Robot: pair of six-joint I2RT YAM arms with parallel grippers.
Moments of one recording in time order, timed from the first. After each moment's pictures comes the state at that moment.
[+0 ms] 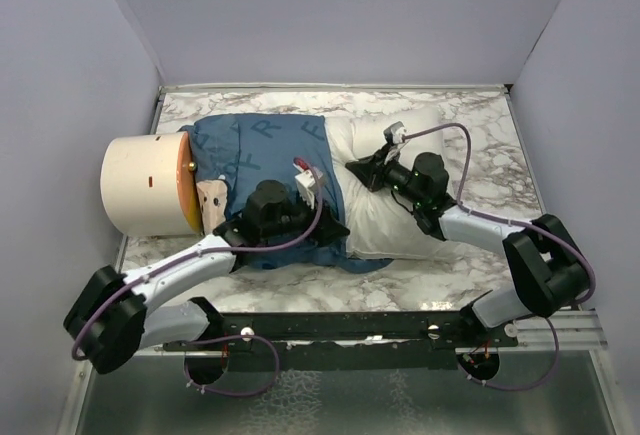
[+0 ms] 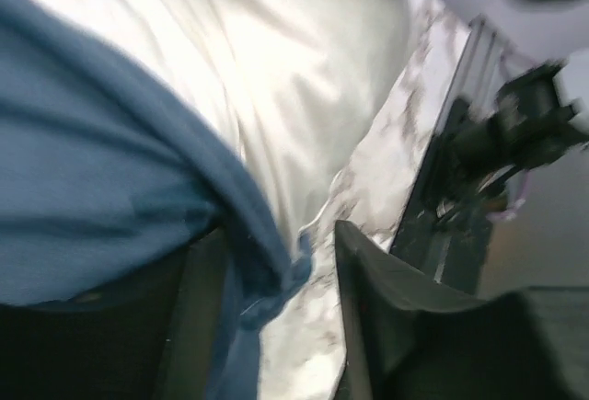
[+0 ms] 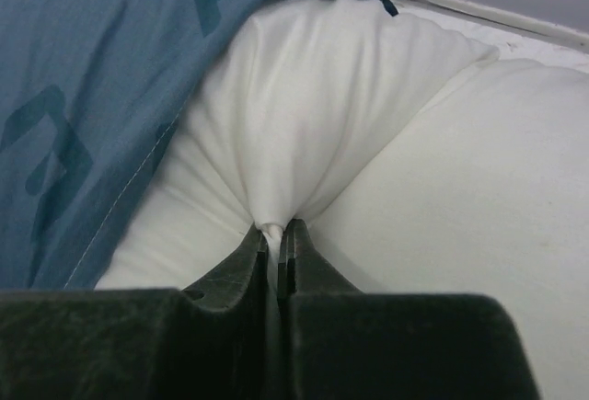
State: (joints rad) left arm -0.75 1.21 0.54 0.35 0.46 -0.38; right arm 0.52 1.50 0.70 0.70 -0.35 0.18
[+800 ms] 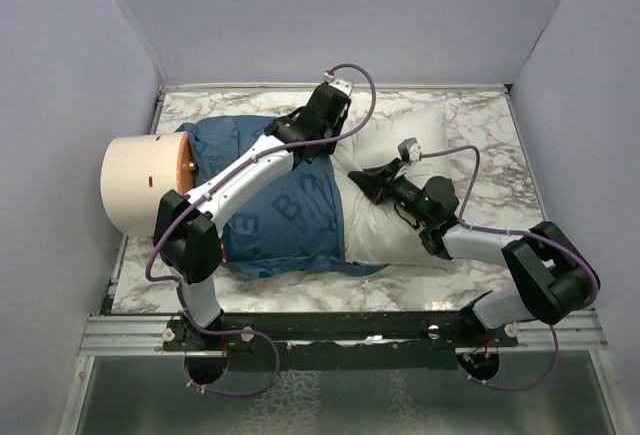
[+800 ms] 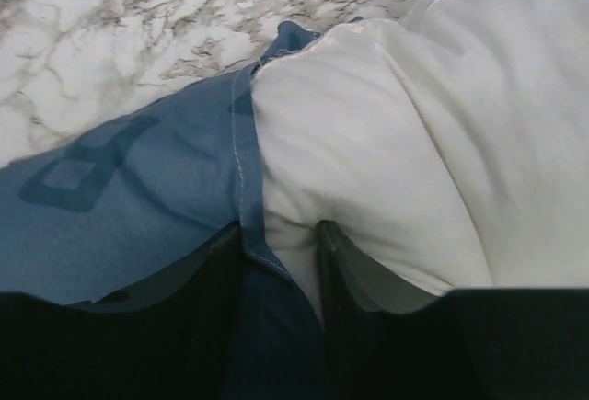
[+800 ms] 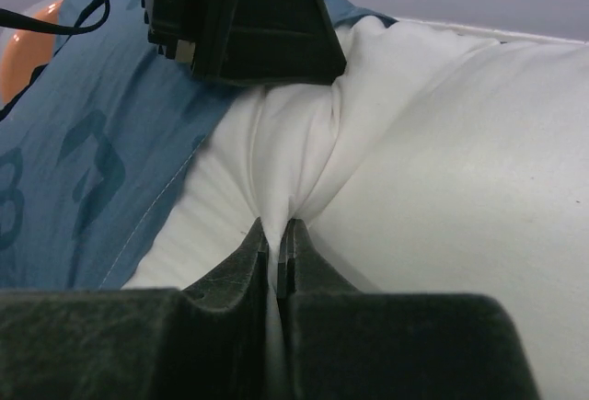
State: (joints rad) left arm -0.68 1.76 1.66 -0.60 -0.32 -0.16; right arm 0.54 1.45 0.47 1.07 -0.34 0.35
